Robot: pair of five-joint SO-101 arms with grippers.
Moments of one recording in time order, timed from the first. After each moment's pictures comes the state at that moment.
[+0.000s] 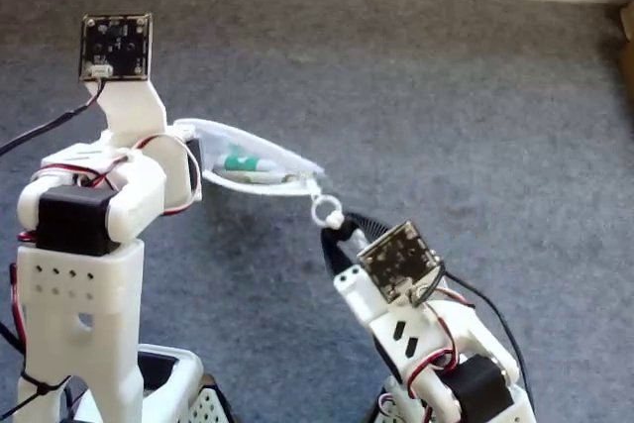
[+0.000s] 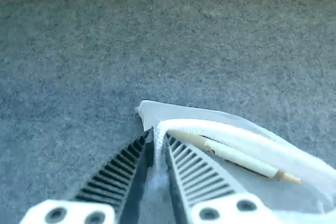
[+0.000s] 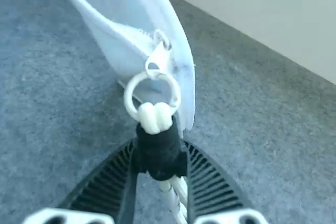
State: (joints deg) left arm 0.8 -37.8 9.9 82.6 11.4; right arm -33.8 -99.5 68.0 61.2 15.4
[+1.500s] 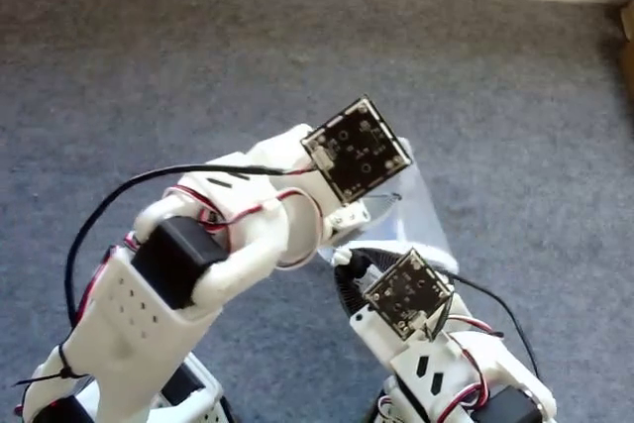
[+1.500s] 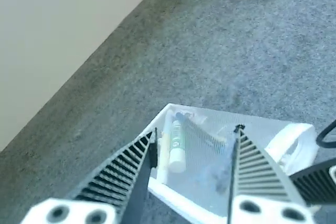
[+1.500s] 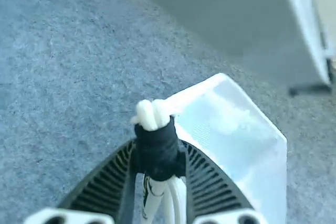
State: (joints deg) left arm 37.2 -37.7 8.2 72.0 -14.0; right arm -35.2 -100.2 57.5 78.1 18.1
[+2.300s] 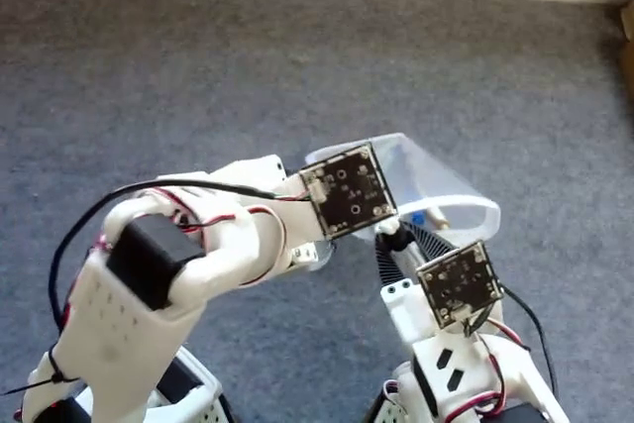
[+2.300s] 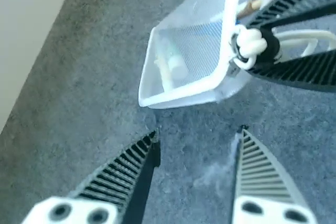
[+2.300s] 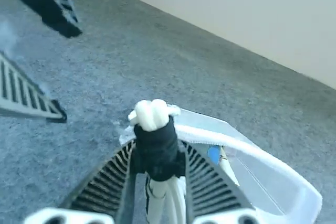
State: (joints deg) left arm 34.5 -37.7 5.3 93.7 -26.9; right arm -20.6 -100.2 53.2 75.7 15.3
